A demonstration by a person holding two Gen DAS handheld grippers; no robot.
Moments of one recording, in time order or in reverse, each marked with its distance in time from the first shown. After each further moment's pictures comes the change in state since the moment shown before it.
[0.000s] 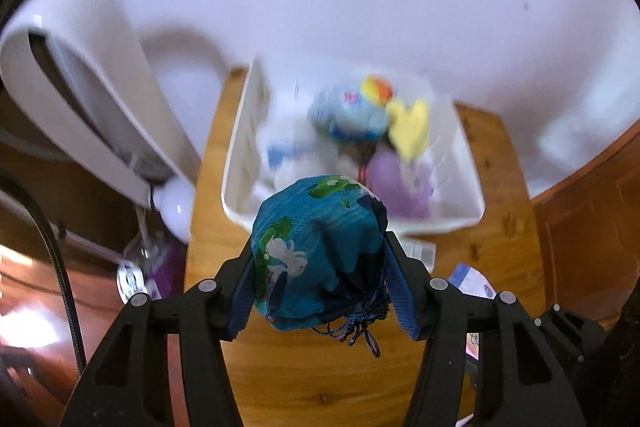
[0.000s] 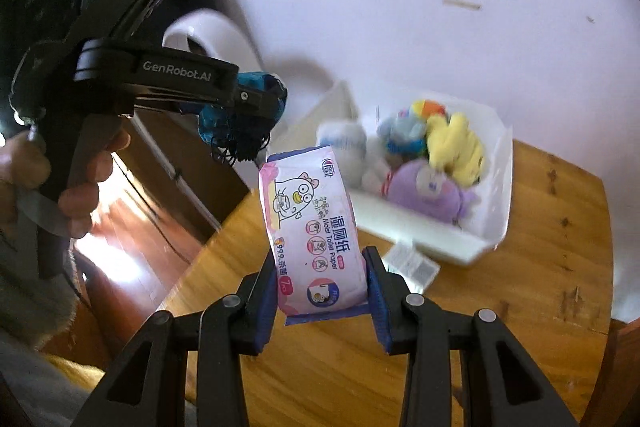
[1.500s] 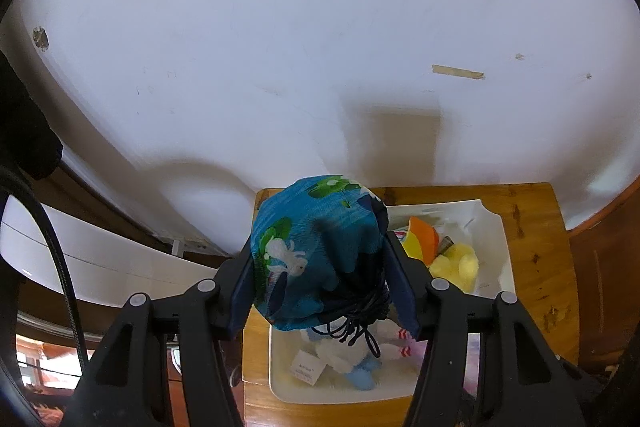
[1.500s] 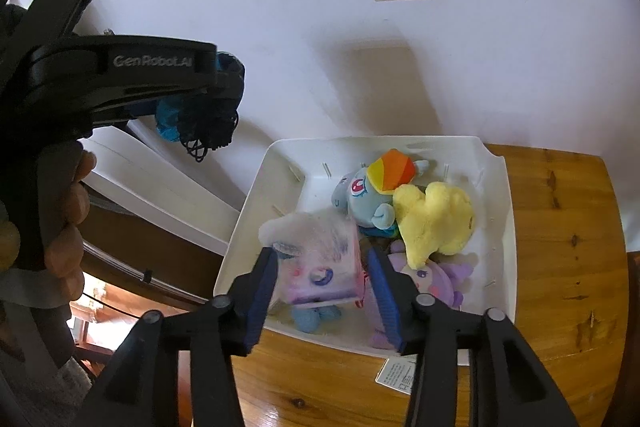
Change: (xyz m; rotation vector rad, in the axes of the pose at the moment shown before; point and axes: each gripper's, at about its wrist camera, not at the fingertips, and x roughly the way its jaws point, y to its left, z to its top) left arm 0.032 -0.008 0.167 0.105 -0.077 0.185; right arm 0.078 -0.050 0.118 0.276 0.048 -0.092
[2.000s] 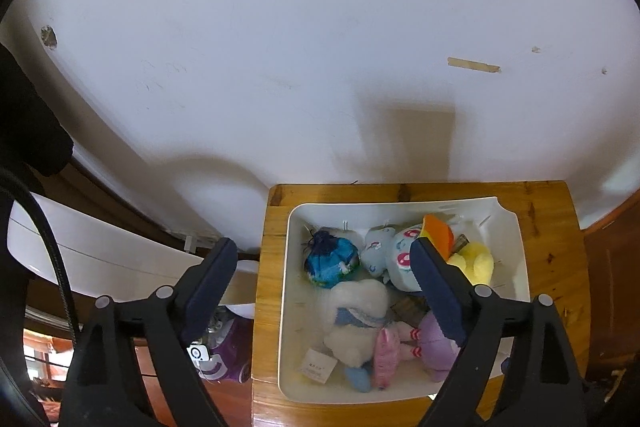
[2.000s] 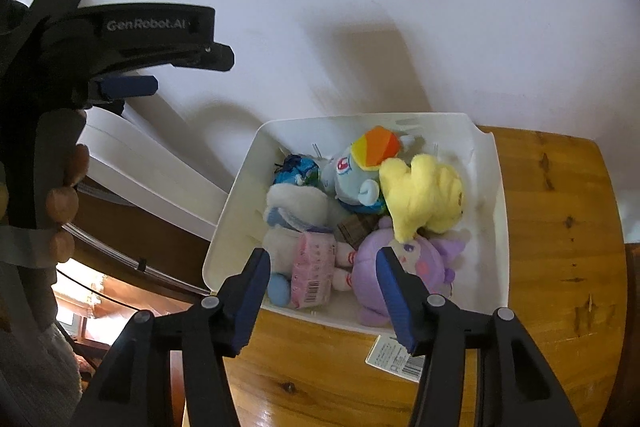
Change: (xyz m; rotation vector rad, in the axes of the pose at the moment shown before) left arm 0.002 -0.002 -0.002 0.004 0.011 0.052; right arm -0.004 -0.012 -0.020 0.004 0.033 -0.012
